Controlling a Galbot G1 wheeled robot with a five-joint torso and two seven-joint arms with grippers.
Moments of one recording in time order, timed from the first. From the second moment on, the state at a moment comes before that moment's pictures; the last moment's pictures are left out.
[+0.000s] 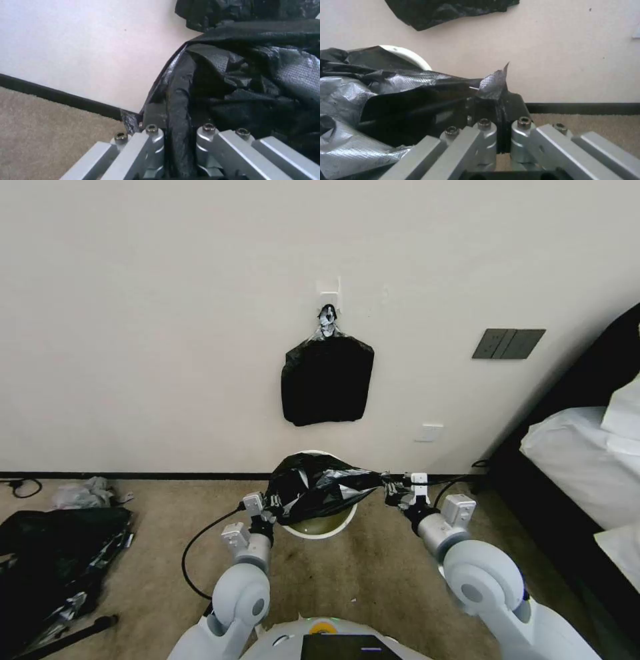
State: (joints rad) left arm 1.47 -1.27 -0.18 -2.23 -0.59 0.18 -0.54; right arm -1.41 0.93 0.40 2.41 0.90 -0.50 0.47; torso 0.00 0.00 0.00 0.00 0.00
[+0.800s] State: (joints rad) left arm 1.41 -1.18 -0.18 -2.25 -0.51 0.27 -0.56; right arm -1.35 0.65 0.51 2.45 0.30 -0.19 -0.14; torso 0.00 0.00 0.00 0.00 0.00
